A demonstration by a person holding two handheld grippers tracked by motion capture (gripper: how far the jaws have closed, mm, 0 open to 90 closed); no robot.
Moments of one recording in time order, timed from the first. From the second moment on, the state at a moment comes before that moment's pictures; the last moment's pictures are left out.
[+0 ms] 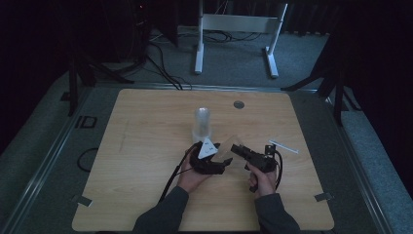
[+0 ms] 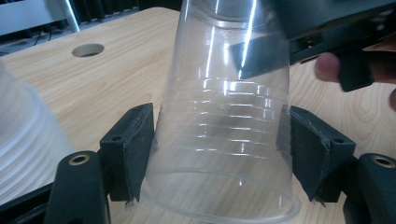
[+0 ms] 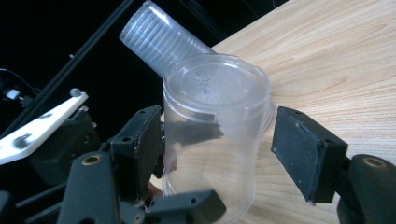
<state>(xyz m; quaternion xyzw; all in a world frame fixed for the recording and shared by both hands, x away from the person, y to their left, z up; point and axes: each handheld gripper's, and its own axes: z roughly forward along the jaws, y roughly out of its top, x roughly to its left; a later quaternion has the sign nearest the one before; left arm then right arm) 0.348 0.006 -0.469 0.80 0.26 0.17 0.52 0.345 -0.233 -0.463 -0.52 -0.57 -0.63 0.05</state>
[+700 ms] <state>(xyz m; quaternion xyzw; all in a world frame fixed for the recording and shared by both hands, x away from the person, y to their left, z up) 0.353 0.031 -0.455 0.80 0.26 0.17 0.52 0.343 -0.248 -0.454 -0.50 -0.62 -0.60 0.02</state>
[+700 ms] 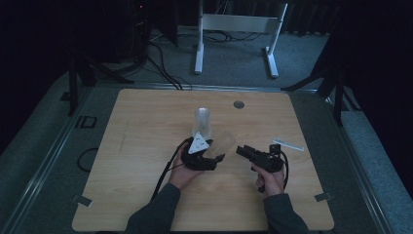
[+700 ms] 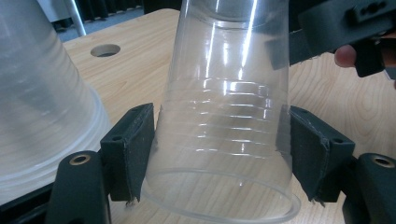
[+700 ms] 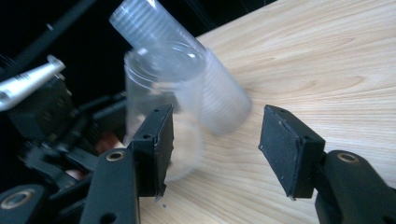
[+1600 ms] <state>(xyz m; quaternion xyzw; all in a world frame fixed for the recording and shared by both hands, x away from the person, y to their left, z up) 0.357 0.058 -0.432 0.80 0.24 0.16 0.52 0.353 -0.256 -0.404 -0.41 -0.77 -0.45 -0.17</state>
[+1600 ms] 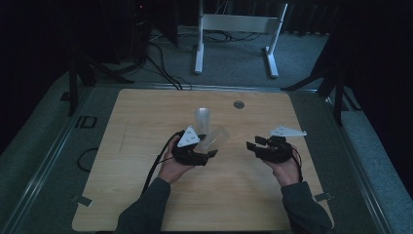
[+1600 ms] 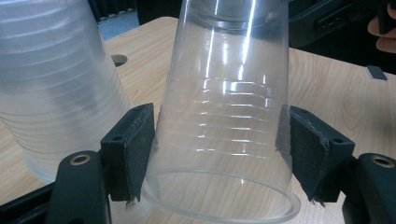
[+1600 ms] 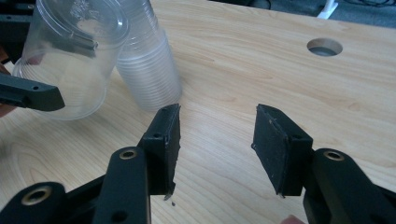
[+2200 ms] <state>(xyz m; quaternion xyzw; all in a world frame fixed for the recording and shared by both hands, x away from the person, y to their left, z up) 0.359 0.060 -0.428 0.82 0.21 0.14 0.50 0.357 -0.253 -0.385 -0.36 -0.82 -0.40 -0.20</state>
